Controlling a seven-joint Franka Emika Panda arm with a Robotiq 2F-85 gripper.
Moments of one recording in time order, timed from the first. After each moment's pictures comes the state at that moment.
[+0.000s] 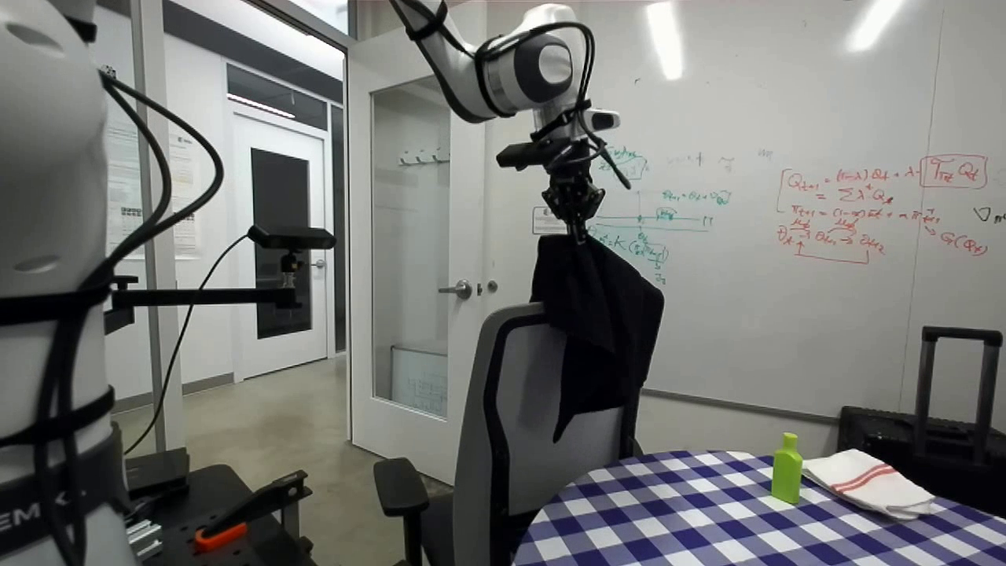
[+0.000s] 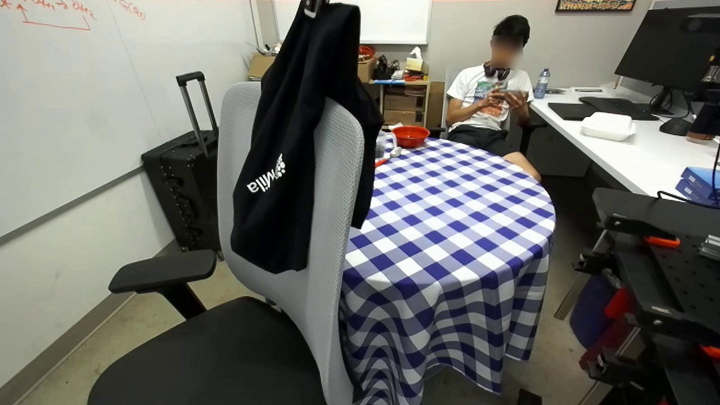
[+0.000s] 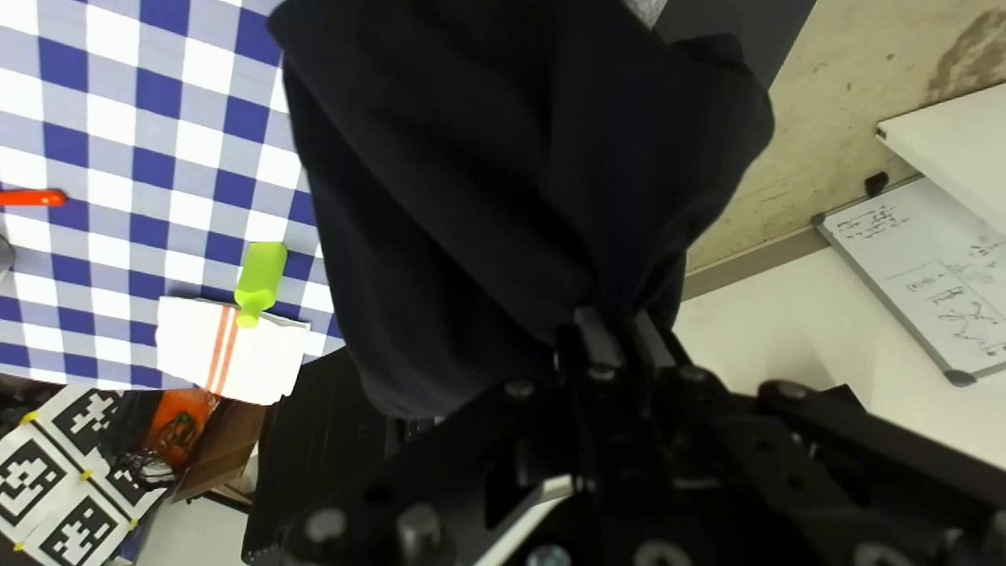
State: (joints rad) arm 0.04 0.10 -0.03 -2.01 0.02 2.49 0.18
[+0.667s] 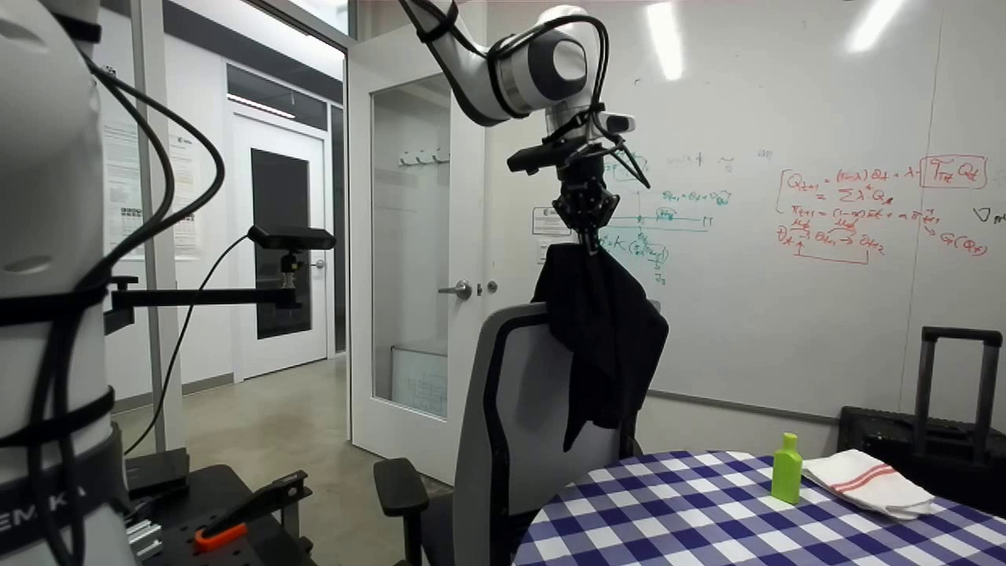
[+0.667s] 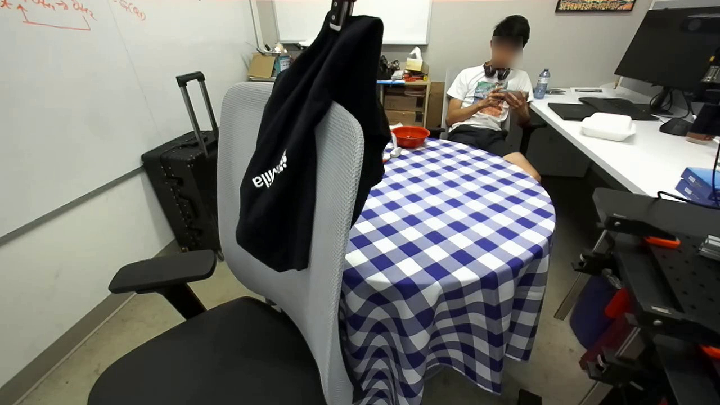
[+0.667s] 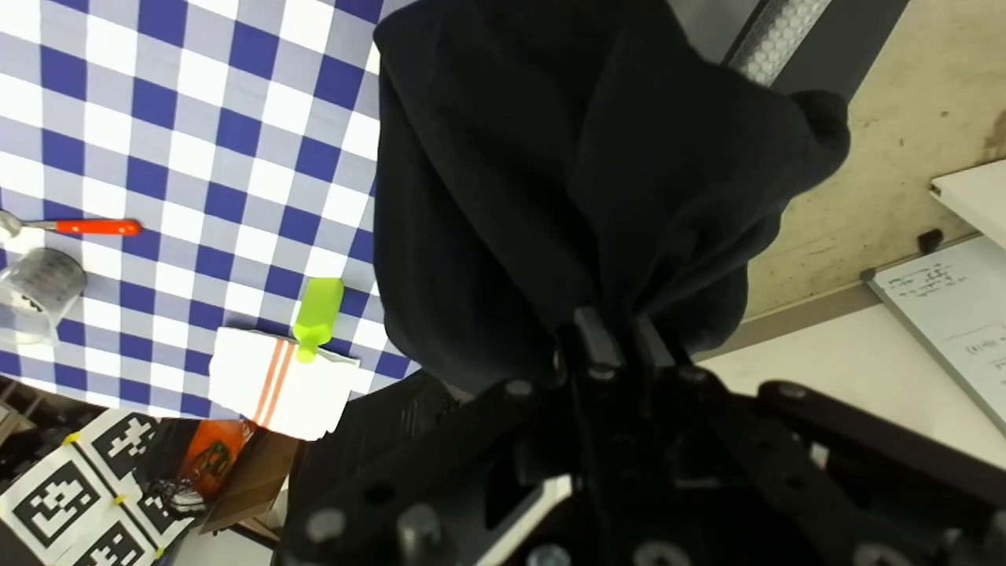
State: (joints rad) arm 0.00 0.11 -0.03 -2.00 -0.04 2.42 0.17
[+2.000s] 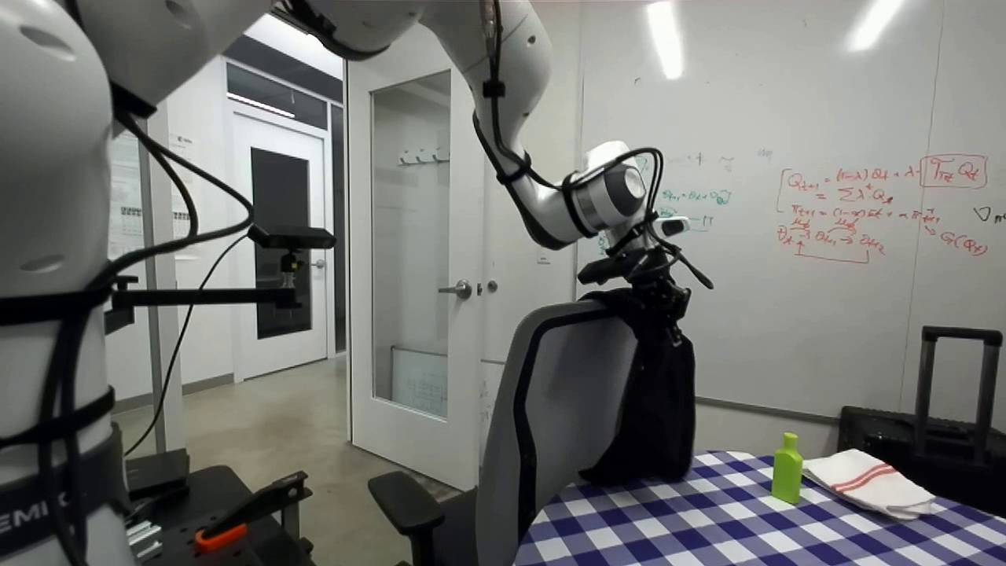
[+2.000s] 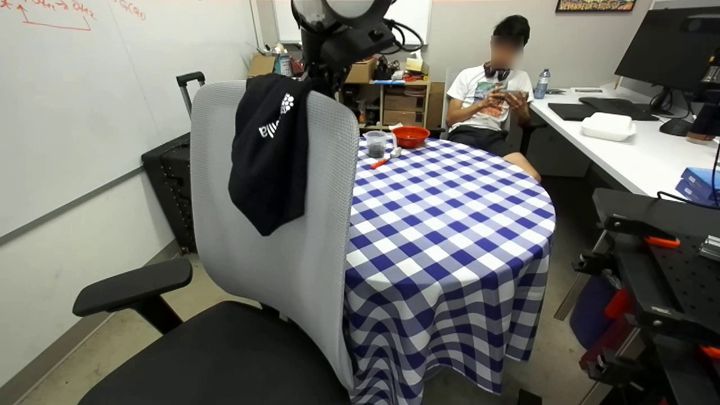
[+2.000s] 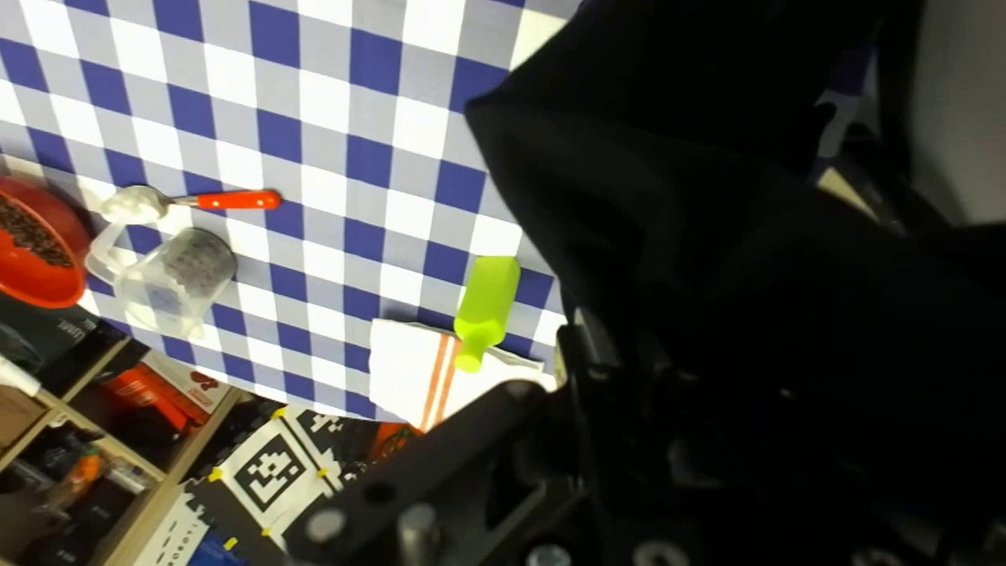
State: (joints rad) arm 0.07 0.69 -0.23 -1.58 -0.29 2.53 0.47
